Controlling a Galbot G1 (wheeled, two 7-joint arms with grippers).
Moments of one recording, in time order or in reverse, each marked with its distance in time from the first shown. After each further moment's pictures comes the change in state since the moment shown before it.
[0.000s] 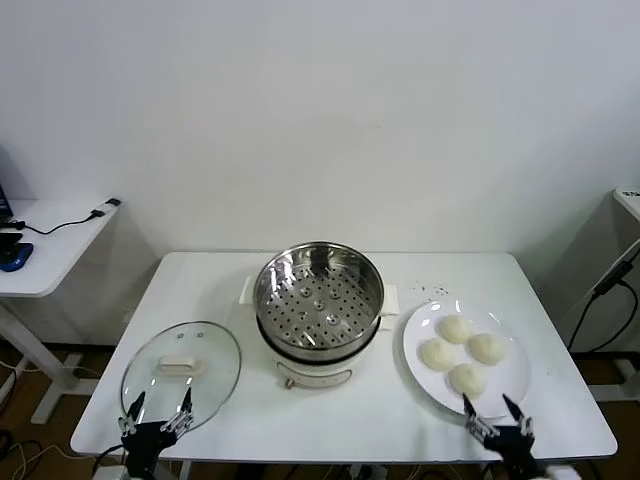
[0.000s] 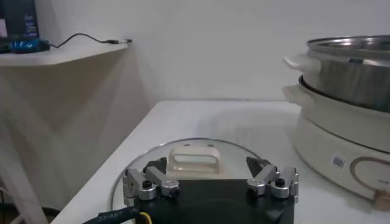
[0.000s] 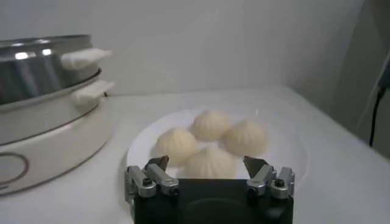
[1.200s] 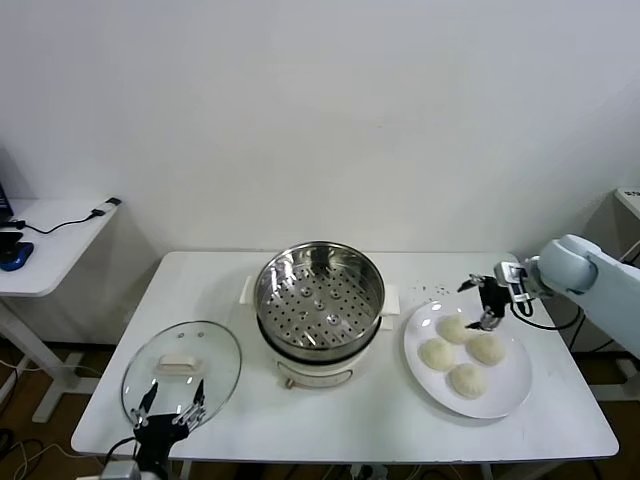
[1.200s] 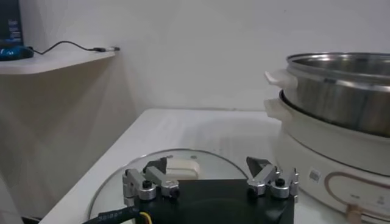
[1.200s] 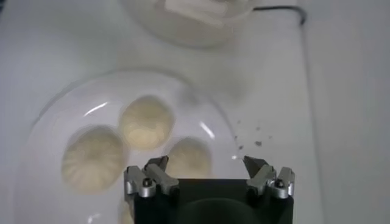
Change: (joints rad) left arm -0.008 -0.025 0.034 -0.033 0.010 0.007 0.009; right arm 1.756 -0.539 -1.648 -0.696 -0.282 0.040 -1.062
